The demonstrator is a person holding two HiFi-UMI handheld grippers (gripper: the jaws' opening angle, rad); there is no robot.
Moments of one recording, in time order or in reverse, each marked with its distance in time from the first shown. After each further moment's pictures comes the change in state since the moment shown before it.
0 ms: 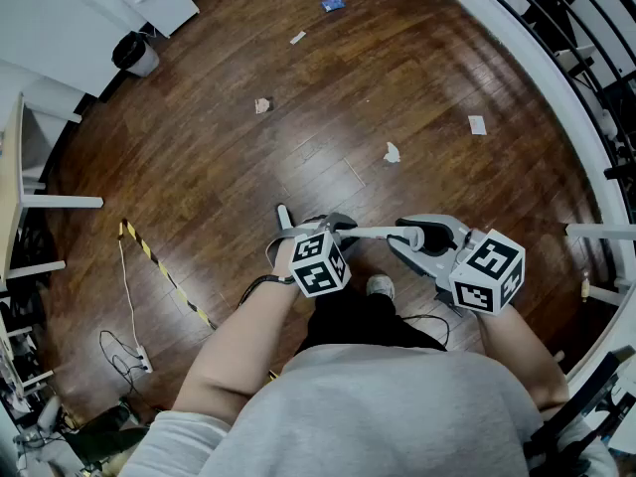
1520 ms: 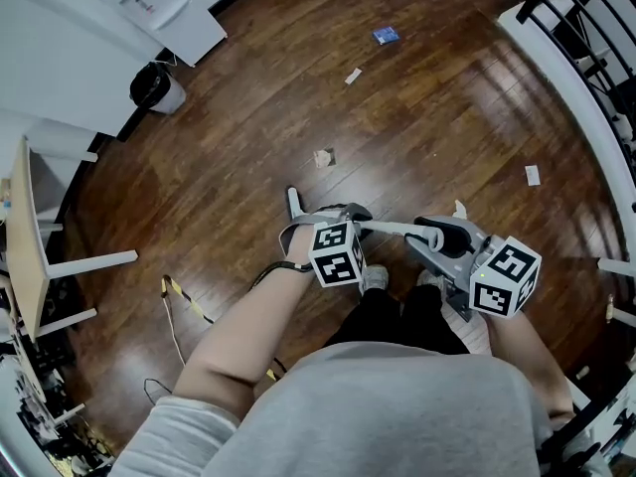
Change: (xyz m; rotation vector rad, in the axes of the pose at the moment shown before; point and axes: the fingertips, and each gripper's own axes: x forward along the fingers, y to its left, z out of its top) left arm -0.091 0.334 -0.167 0.149 0.066 -0.063; right arm 0.285 -0.110 0.213 0.137 -0.139 -0.069
